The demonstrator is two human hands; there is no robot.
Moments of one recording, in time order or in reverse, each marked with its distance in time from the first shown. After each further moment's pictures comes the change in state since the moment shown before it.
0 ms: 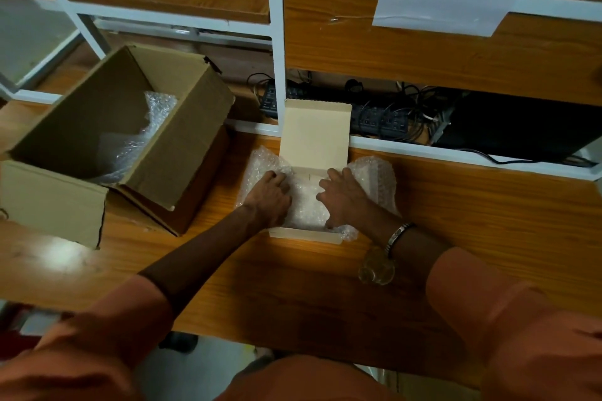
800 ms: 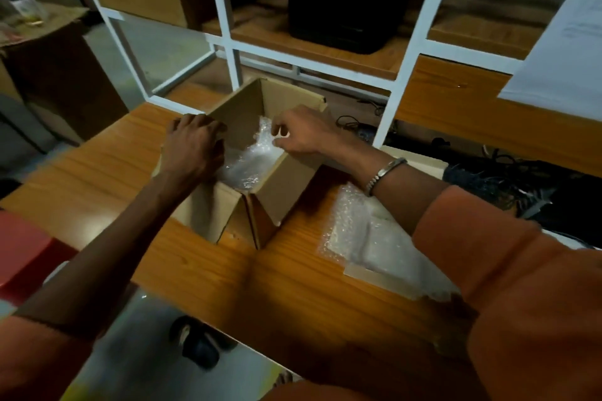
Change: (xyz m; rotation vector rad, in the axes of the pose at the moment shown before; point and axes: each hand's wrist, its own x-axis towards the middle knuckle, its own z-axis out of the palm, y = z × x) left_hand -0.237 -0.233 0.020 -0.478 0.448 -0.883; right_hand 0.137 -0.075 -0.305 0.561 0.466 -0.188
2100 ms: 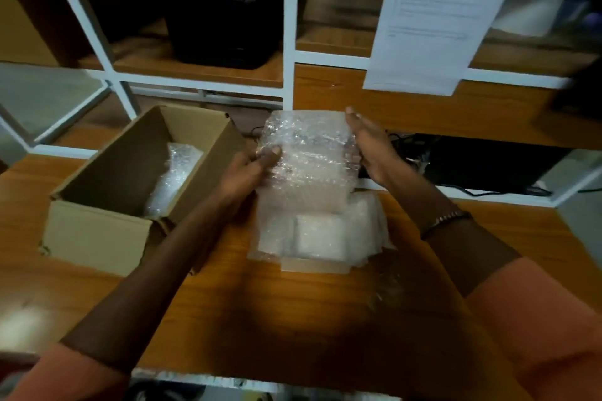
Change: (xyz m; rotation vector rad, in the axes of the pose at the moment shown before) left_hand -0.013 0.222 -0.007 -1.525 -0.542 -0.051; right_hand -0.234 0.145 -0.045 1.225 0.606 0.790
